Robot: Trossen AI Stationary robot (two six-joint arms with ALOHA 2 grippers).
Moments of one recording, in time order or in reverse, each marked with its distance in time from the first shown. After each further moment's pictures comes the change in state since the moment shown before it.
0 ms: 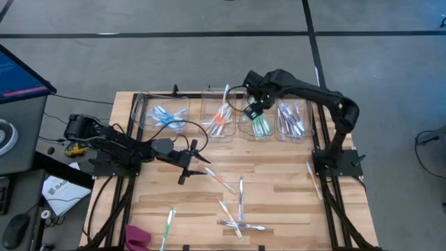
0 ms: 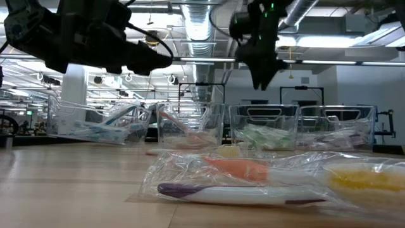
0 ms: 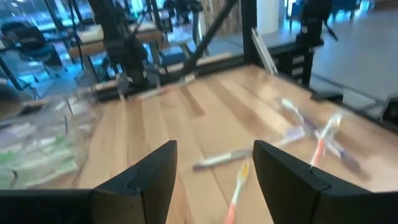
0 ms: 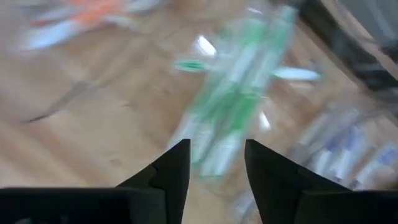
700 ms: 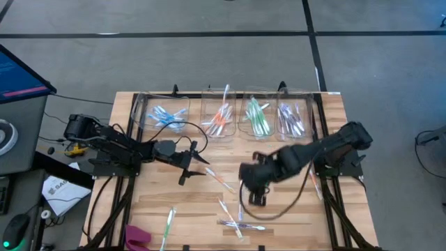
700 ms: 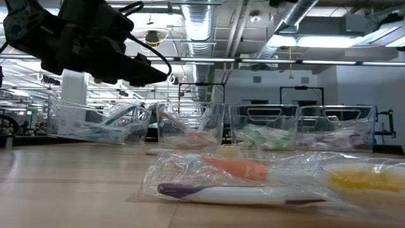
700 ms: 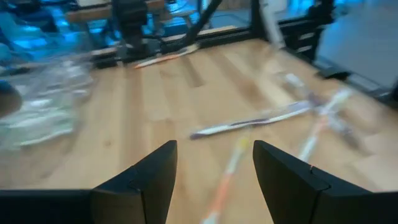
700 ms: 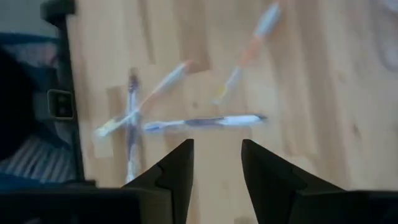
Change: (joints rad) left arm -0.010 0.001 -0.001 -0.112 -0.046 -0.032; right arm 0.880 -0.085 -0.008 0.158 0.026 0.195
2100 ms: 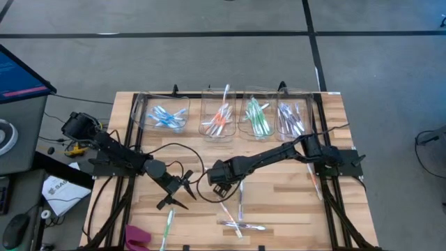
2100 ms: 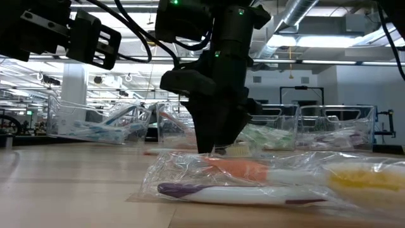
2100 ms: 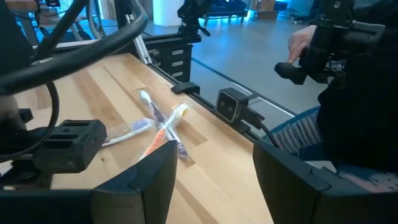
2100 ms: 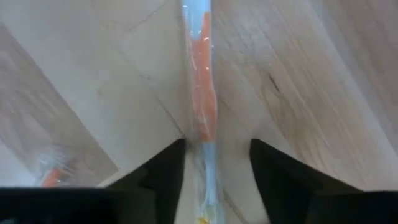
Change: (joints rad) left arm -0.349 -0.040 -0.012 0.007 0.098 -0.160; right arm -0.145 0.566 0.011 0.264 -0.052 0.302
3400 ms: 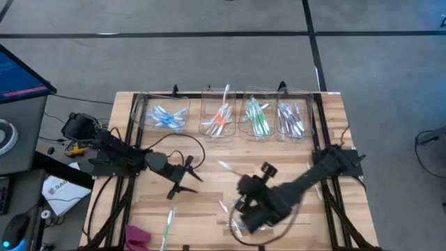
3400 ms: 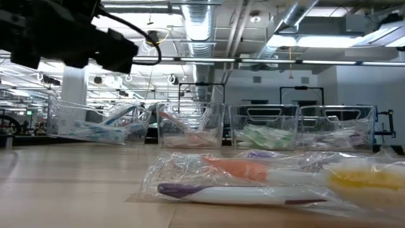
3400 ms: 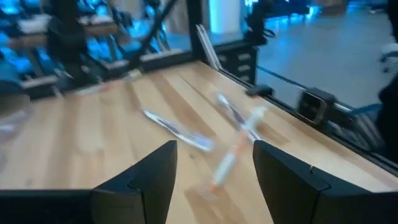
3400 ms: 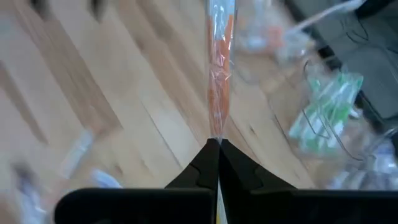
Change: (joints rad) left arm 0.125 0.003 -0.039 0.078 -0.132 0.119; right arm 0.363 -0.210 0.392 -0.727 0.697 0.271
